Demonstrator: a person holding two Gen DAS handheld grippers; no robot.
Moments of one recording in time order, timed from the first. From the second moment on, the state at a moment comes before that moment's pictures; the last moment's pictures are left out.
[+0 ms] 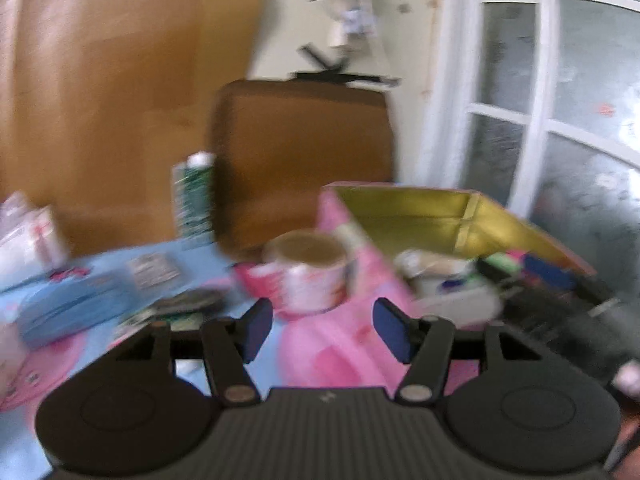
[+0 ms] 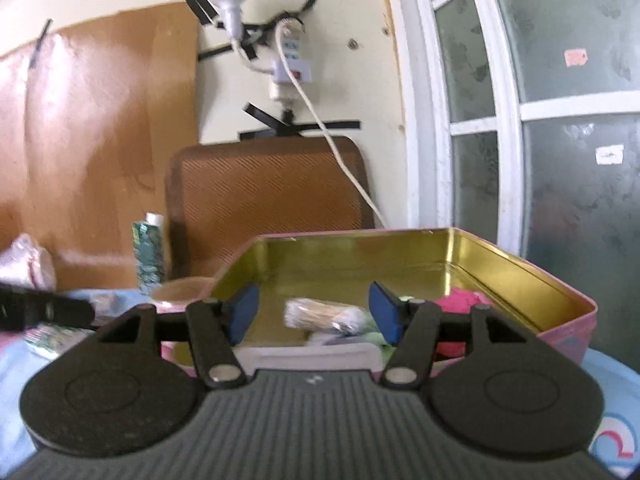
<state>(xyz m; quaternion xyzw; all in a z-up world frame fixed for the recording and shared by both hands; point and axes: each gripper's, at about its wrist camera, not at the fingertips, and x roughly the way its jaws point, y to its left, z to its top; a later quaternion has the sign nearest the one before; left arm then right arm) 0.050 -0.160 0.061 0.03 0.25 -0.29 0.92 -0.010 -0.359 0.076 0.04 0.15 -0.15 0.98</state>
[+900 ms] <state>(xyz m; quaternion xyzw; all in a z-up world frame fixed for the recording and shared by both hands) 0.051 -0.043 0.002 0.04 0.29 -0.15 0.95 0.014 -0.278 0.039 0.17 0.28 -0.04 0.94</state>
